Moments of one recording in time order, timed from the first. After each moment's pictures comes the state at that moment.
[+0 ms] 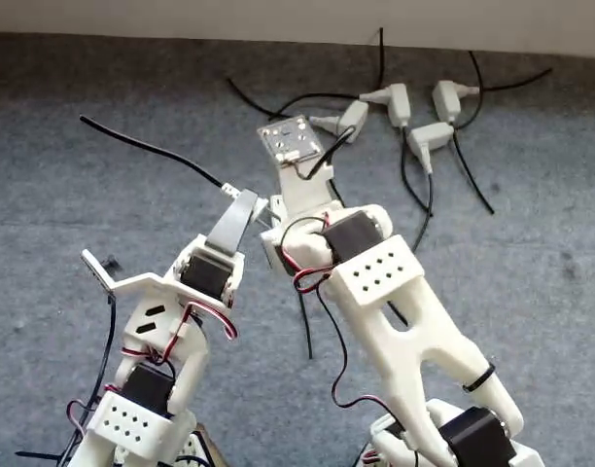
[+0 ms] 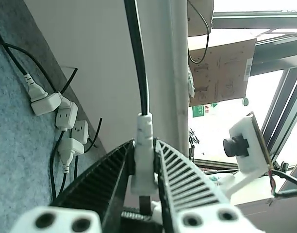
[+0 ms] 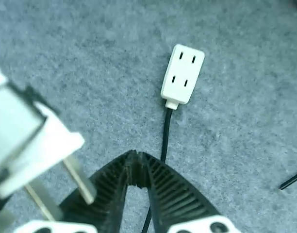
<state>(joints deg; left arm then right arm) 18.4 -90.0 96.6 -5.3 80.0 -35.9 -20.9 19.7 67.2 -6.1</state>
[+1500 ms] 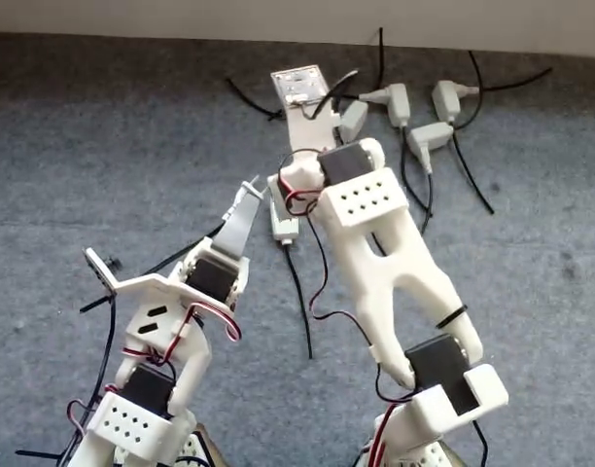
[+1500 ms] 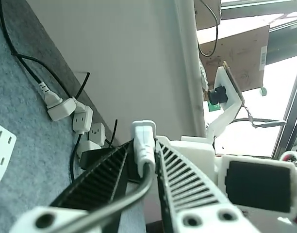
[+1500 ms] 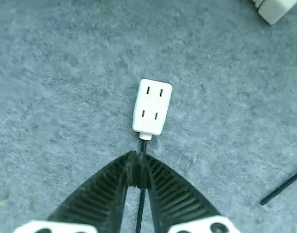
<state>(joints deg) 19.8 -90.0 96.6 -3.0 74.7 -28.7 2.3 -5.8 75.2 -6.0</state>
